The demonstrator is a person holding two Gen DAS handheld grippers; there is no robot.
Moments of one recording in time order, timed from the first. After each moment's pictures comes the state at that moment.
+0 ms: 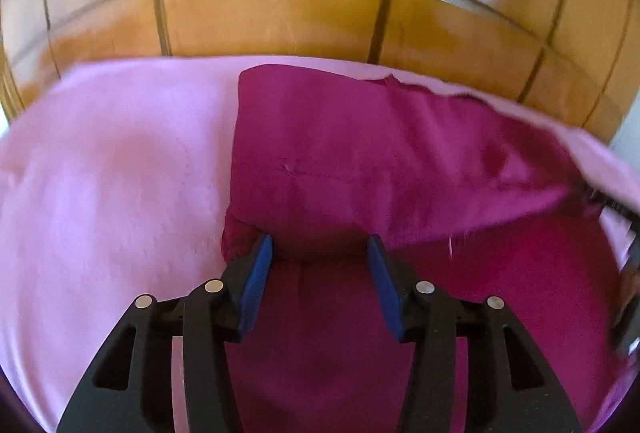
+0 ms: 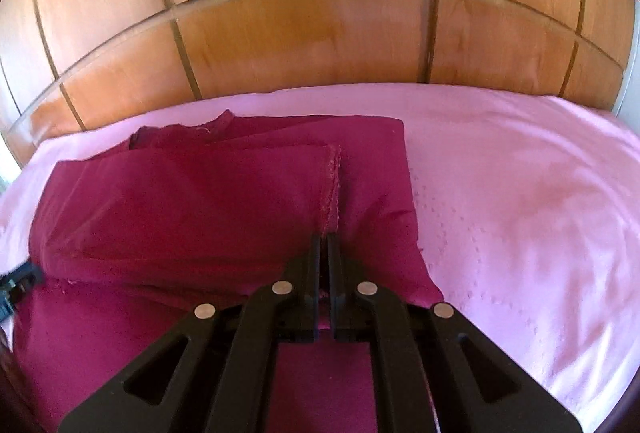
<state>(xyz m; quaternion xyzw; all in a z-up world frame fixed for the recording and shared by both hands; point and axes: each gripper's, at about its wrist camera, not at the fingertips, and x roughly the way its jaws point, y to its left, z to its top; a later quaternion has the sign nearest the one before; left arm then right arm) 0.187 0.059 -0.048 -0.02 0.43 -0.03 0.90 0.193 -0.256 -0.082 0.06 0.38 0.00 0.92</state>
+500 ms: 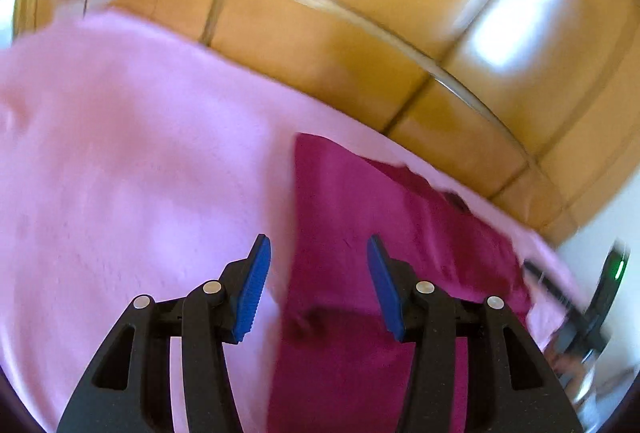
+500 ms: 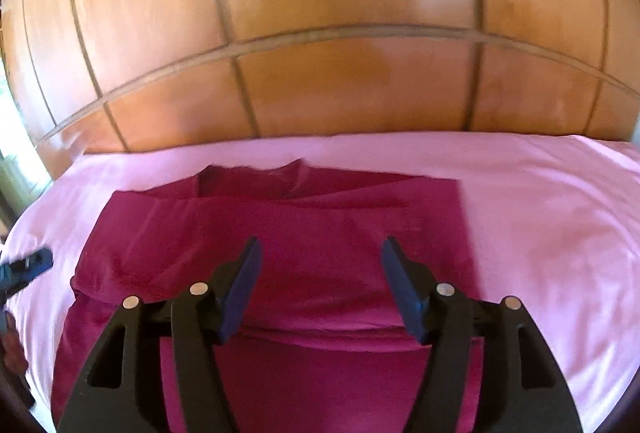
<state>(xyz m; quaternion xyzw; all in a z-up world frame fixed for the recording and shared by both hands) 0.206 0.164 -0.009 -0.24 0.40 -0.05 0.88 0.199 -0.200 -0.044 0.05 0.34 0.06 0.94</state>
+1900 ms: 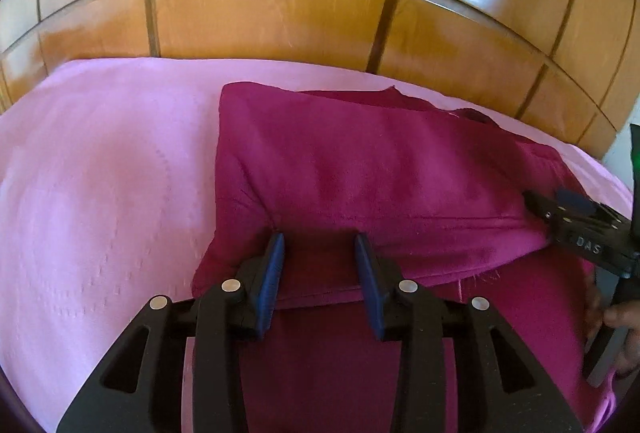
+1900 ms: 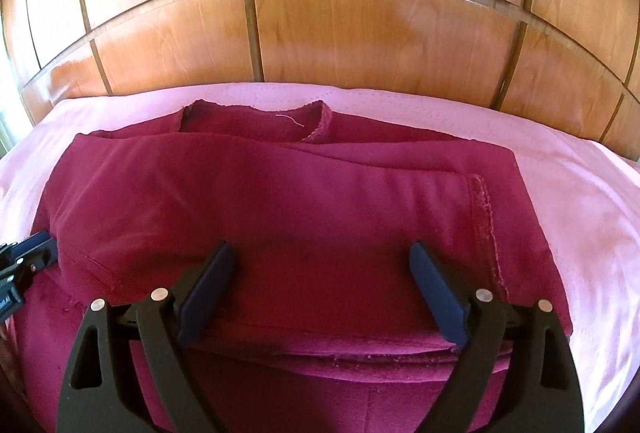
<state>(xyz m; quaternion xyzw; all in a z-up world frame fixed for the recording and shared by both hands) 0.220 0.072 -0.053 -0.05 0.42 -0.04 0.91 0.219 -0.173 -0.098 -0.01 0.38 0.05 0.92</state>
